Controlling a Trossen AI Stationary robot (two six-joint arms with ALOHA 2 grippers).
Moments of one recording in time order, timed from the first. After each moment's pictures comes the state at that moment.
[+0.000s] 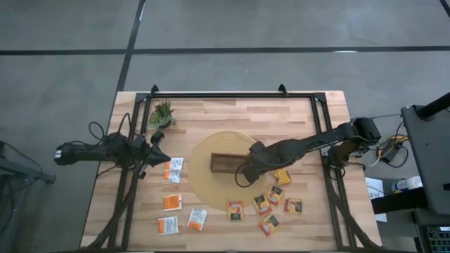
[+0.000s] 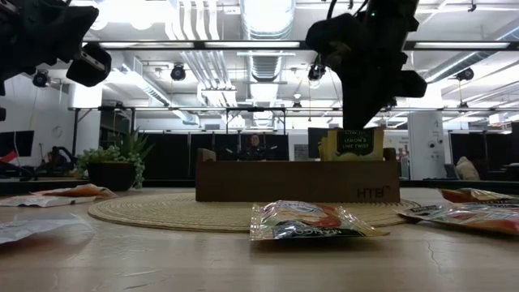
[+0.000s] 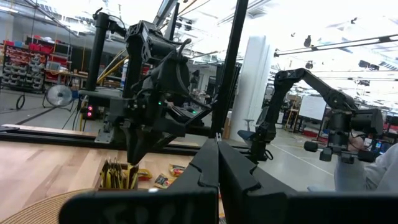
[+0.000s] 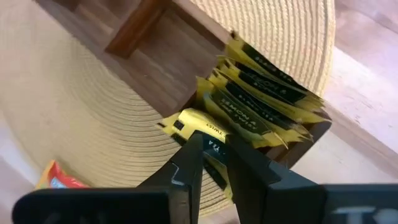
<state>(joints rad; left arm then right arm) -0.01 0.04 0.01 0.23 0.27 -0.27 0.20 1.65 1.20 -0.82 0.20 1.14</state>
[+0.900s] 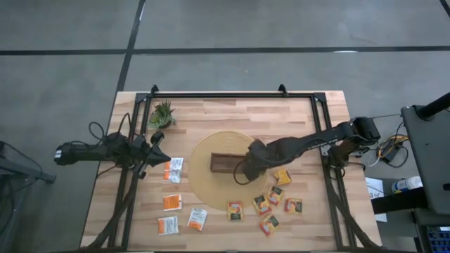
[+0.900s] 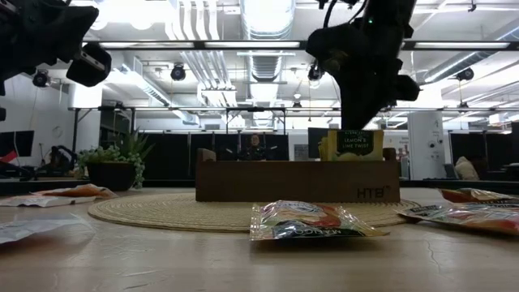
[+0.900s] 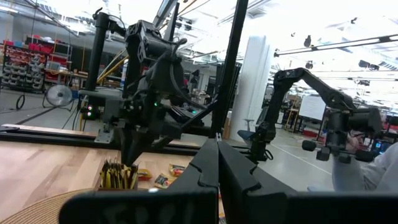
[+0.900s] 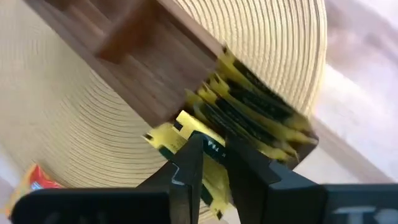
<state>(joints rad) -0.01 0.04 0.01 0.23 0.27 -0.27 0.17 1.65 1.19 -0.81 0.21 1.05</state>
